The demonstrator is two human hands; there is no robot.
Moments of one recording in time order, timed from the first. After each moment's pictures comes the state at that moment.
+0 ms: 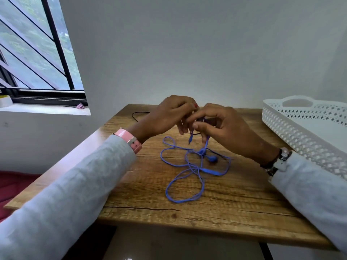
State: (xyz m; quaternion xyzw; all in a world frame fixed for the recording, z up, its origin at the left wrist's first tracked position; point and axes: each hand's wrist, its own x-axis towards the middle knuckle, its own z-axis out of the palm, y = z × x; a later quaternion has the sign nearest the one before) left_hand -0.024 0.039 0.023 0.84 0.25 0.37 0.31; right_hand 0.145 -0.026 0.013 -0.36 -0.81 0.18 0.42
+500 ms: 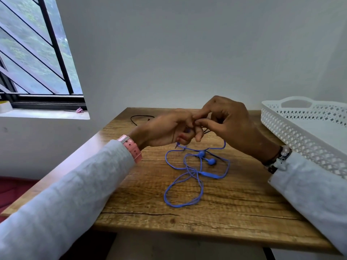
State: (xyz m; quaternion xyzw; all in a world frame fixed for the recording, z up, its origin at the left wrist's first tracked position) left_hand -0.018 0.033 0.017 0.72 0.16 0.21 0.64; right_hand 0.155 -0.016 0.016 -0.39 -0.79 0.02 0.47
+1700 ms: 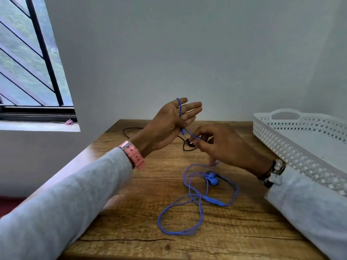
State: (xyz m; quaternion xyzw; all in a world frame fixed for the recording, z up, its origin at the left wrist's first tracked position) left_hand 0.006 0.049 0.032 0.61 0.18 0.47 0.61; right_hand 0.156 -0.012 0.014 -0.51 -0.79 0.08 0.34
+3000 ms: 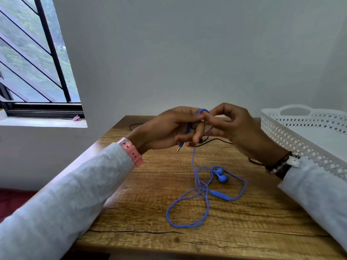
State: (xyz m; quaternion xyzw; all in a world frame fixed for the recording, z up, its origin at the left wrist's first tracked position) left_hand -0.017 0.034 0.035 0.72 0.07 0.22 0.66; right_hand 0.165 -0.001 0.019 -0.40 -0.65 0.36 0.54
